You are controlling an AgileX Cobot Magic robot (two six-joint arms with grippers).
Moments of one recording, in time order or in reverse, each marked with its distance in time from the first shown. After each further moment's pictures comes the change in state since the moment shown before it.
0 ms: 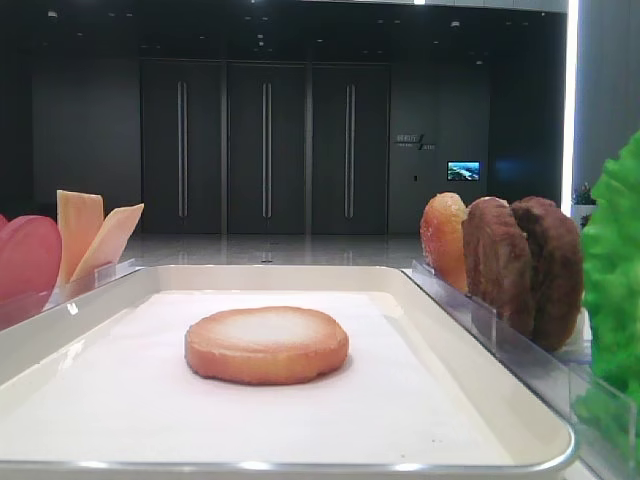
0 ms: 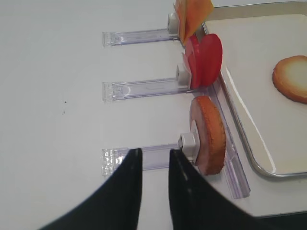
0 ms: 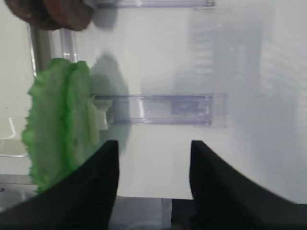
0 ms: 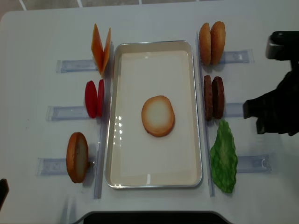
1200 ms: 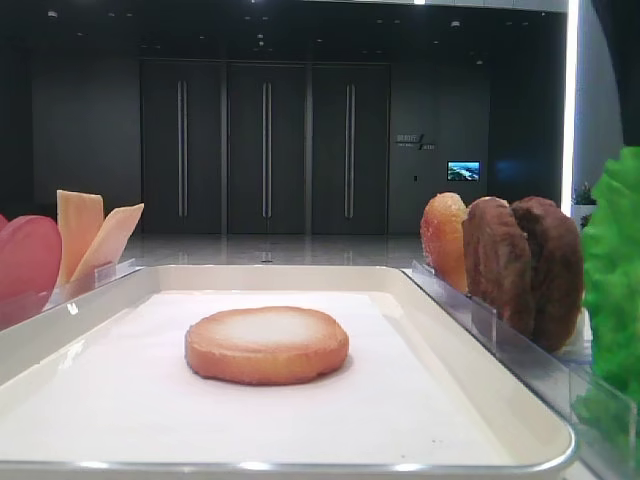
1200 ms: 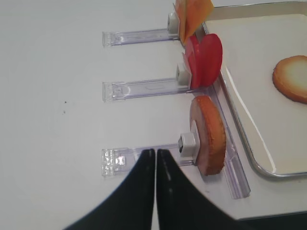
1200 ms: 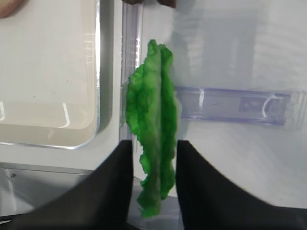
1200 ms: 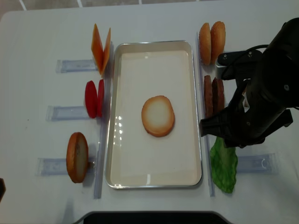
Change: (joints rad) left arm 0.000 0.000 0.000 0.000 0.000 0.000; right arm 0.270 0.159 -0.038 -0.006 -0.063 0.203
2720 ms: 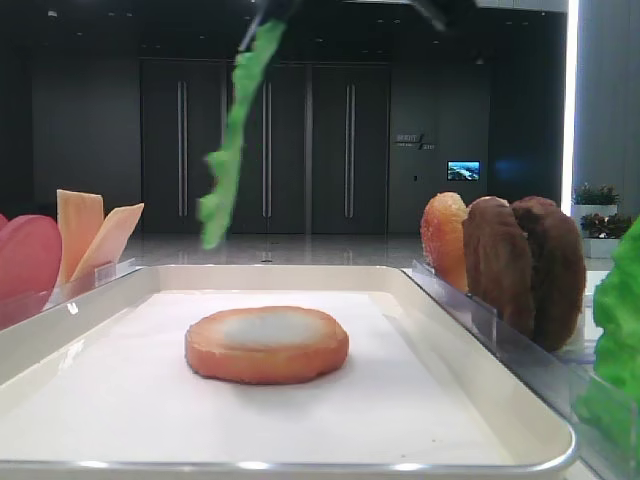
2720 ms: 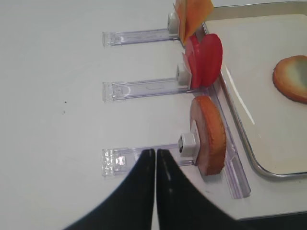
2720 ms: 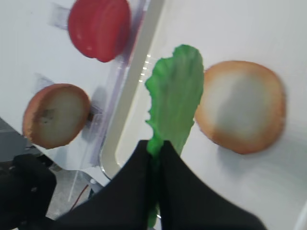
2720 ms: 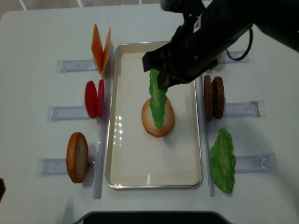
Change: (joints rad) left arm 0.000 0.000 0.000 0.000 0.000 0.000; right arm -0.052 0.280 -0.355 0.532 -0.289 -0.561
